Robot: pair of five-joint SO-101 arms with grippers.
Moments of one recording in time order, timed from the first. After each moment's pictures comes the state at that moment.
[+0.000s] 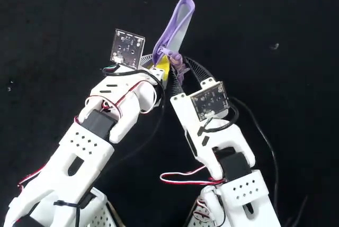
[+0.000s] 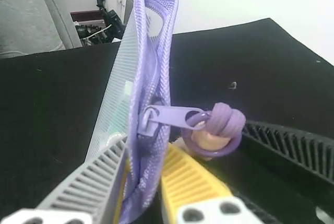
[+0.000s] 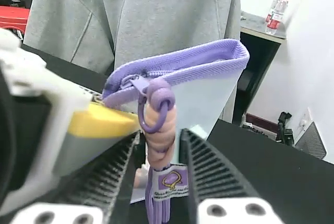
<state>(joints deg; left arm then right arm) 24.4 -42.1 43.8 24.6 8.9 -20.0 -74.7 73.7 17.5 10.8</state>
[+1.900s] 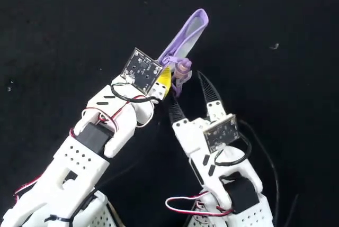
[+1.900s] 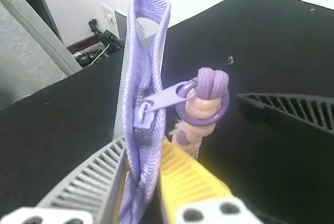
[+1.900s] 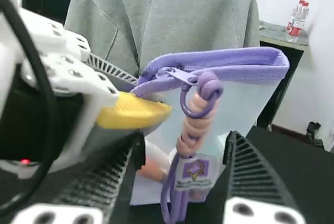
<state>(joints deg) 26.5 -50.9 49.5 24.7 -8.7 -24.6 -103.3 81.5 35.6 6.4</state>
